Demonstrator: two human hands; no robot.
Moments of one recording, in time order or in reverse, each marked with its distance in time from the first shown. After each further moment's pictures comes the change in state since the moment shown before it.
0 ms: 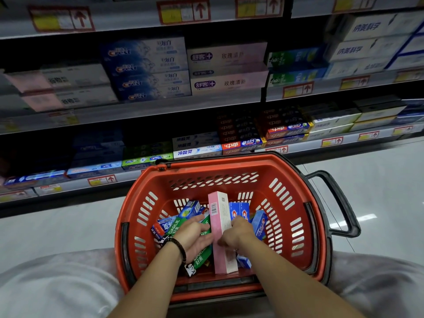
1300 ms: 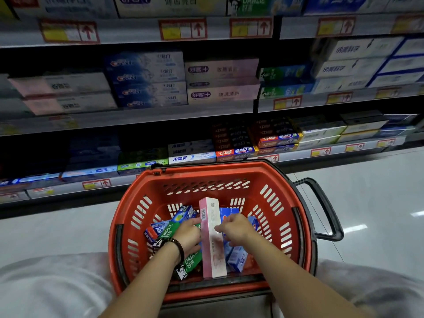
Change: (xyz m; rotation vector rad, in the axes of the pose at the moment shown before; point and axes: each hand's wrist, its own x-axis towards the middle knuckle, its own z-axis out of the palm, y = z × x) left_hand 0.007 -0.003 0.009 0.432 0.056 0.125; right_hand -0.019 -0.004 -0.044 0.186 -0.068 -0.144
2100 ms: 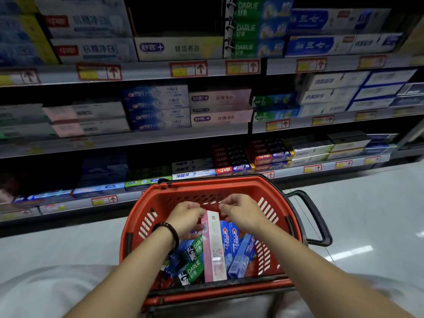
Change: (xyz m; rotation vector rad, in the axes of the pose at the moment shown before) left_hand -0.088 0.086 -0.018 0.033 0.079 0.197; right_hand -0.081 -0.070 -0.052 0.002 0.155 -0.396
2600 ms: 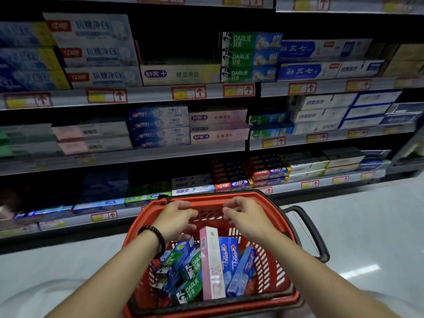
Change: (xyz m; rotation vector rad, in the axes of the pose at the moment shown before) left_hand -0.018 0.031 -0.025 0.031 0.038 0.151; right_hand -0.014 -0.024 -0.028 -0.011 0.063 -0.146
